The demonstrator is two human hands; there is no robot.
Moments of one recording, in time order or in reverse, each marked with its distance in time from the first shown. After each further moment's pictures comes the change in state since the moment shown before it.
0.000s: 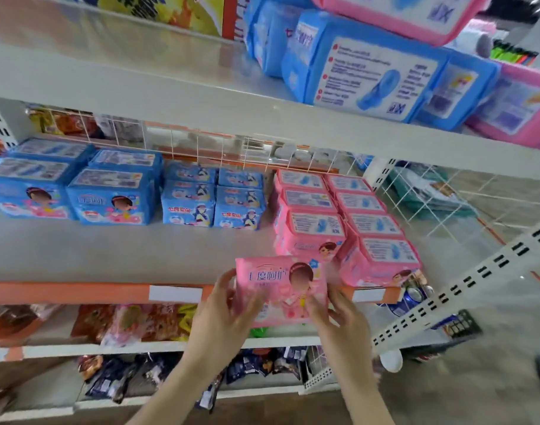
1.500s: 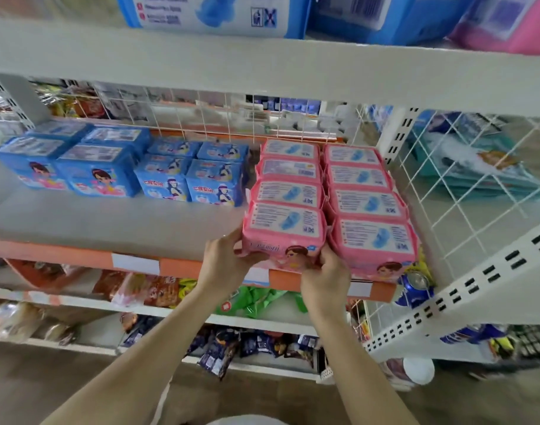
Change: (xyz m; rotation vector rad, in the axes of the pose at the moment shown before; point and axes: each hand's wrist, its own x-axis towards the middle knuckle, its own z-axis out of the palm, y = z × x) left_hand 0.079 0.012 0.125 0.169 0.176 0.022; right_hand 0.122 0.087 -0.031 -0.077 0.025 -0.011
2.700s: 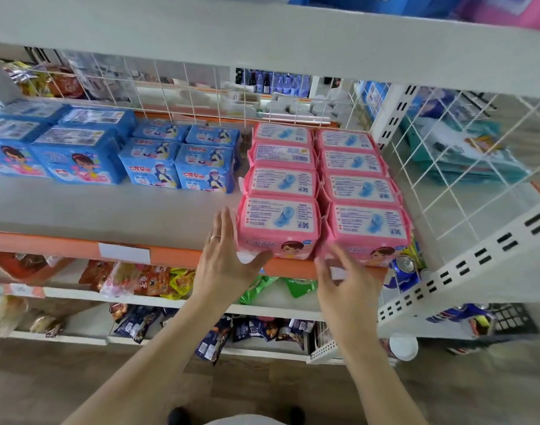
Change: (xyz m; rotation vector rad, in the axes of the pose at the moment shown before) left_hand -0.025 0.016 0.004 0.340 -0.093 -0.082; right_hand -0.032 0.002 -0.055 -0.214 0.062 -0.224
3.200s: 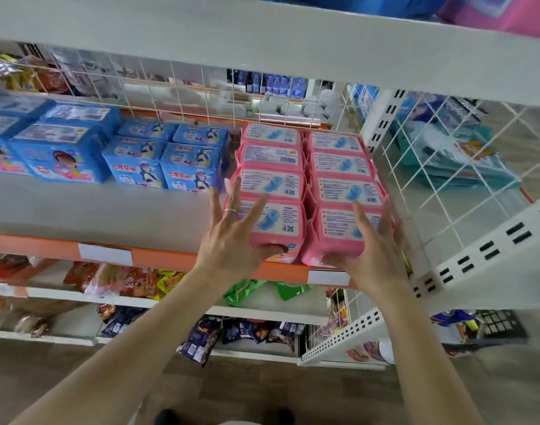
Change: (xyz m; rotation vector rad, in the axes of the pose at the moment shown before) left_hand 0.032 0.027 0.006 0.306 -0.020 0.282; right_hand 0.087 0.045 -0.040 -0.367 -0.364 0.102
